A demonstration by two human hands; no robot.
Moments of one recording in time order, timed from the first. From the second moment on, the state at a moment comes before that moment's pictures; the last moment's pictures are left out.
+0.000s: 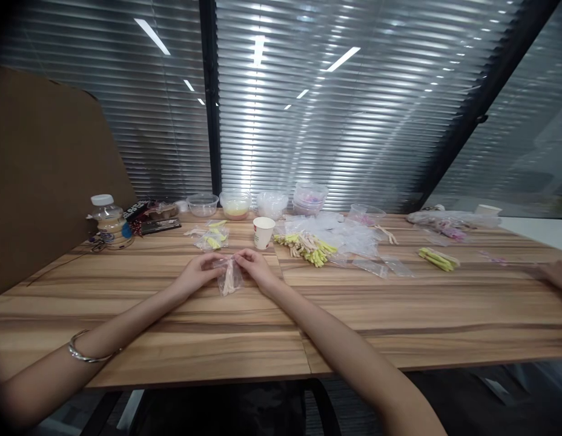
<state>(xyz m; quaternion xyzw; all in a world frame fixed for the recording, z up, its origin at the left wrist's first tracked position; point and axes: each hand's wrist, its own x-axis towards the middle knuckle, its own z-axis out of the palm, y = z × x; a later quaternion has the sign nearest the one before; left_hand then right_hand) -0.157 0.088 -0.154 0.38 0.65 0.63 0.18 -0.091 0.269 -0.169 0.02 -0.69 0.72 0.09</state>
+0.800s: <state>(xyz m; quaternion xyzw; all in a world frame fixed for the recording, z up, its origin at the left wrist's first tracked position) -0.159 0.078 -0.146 0.35 0.67 0.61 0.25 -0.085 0.258 -0.163 0.06 -0.71 0.70 0.08</state>
